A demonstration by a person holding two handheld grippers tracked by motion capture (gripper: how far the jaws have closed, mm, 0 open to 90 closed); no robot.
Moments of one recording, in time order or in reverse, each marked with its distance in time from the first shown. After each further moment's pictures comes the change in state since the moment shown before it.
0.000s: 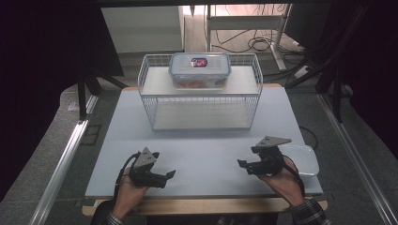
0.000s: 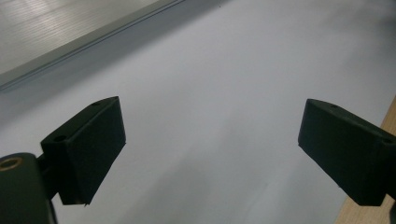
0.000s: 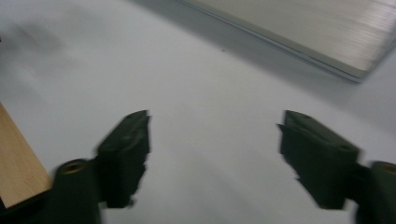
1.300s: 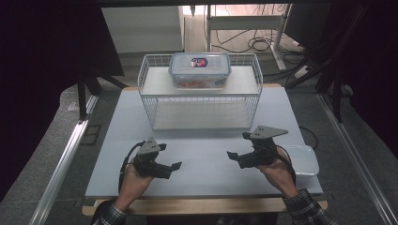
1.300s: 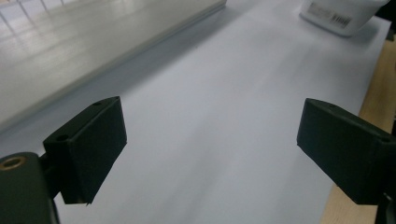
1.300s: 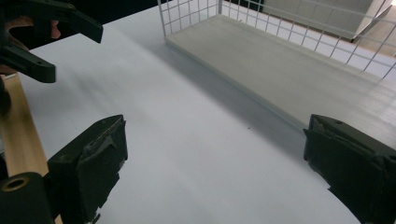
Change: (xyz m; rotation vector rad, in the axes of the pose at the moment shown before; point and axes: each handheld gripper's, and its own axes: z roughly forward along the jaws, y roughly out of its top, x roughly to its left) left arm 0.003 0.035 0.002 -0.025 -0.079 0.002; right arm 0.014 0.037 0.006 -0.174 0.116 -0.109
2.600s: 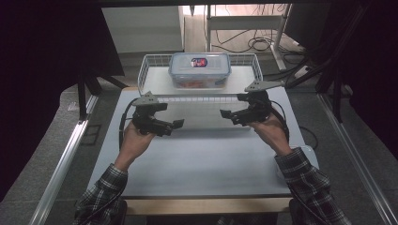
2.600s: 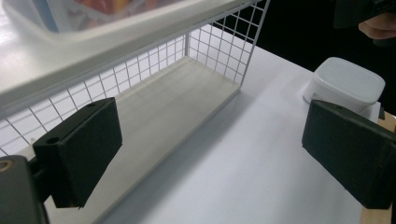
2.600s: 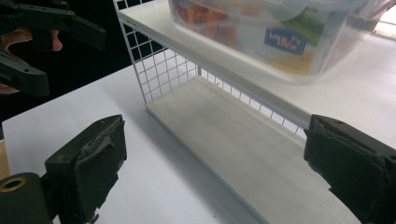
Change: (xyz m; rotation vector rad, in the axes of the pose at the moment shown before) left arm 0.045 0.113 -0.016 -0.120 -0.026 -0.007; right arm -0.042 0.111 0.011 -0.054 -0.018 0.013
